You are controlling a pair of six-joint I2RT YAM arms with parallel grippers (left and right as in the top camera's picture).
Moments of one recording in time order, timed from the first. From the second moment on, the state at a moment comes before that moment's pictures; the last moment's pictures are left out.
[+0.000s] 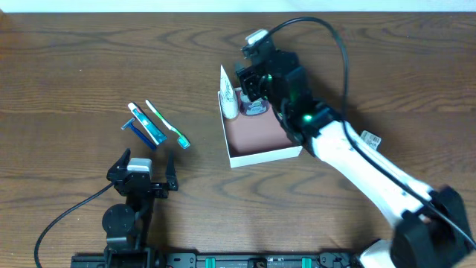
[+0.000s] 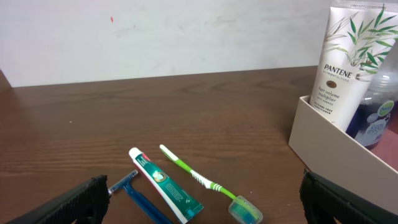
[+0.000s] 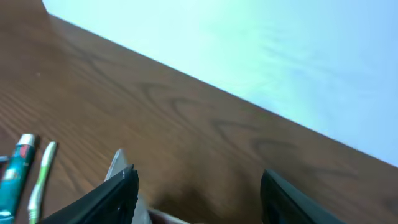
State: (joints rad) left arm 0.03 0.05 0.02 -0.11 0.10 0.04; right arm 0.59 1.60 1.22 0.00 0.10 0.00
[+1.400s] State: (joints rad) left arm 0.03 0.05 0.02 -0.11 0.10 0.04; right arm 0.53 1.48 0.96 -0.66 0.05 0.30
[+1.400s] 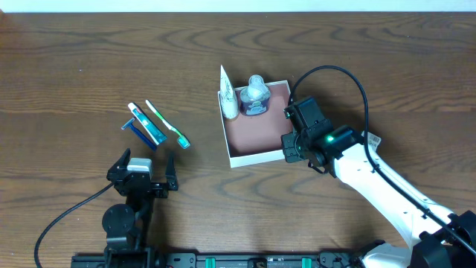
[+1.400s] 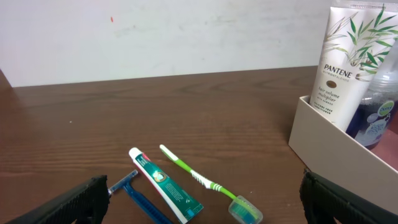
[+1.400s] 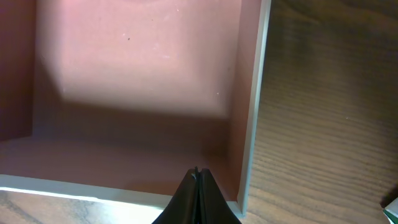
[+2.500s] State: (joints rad) left arm 0.03 0.05 0.02 -0.11 0.10 0.04; right arm 0.59 1.42 0.96 -0.65 0.04 0.33
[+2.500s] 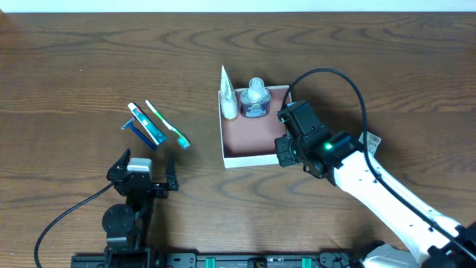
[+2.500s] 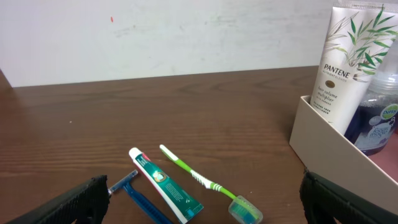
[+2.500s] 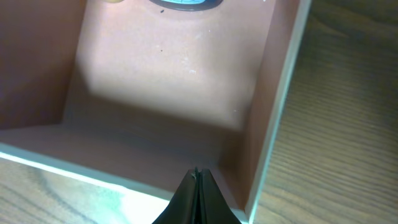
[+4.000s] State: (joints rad) left arm 0.03 0.05 0.02 -0.11 0.10 0.04; right arm 0.59 1.42 0.94 -0.68 0.11 0.33
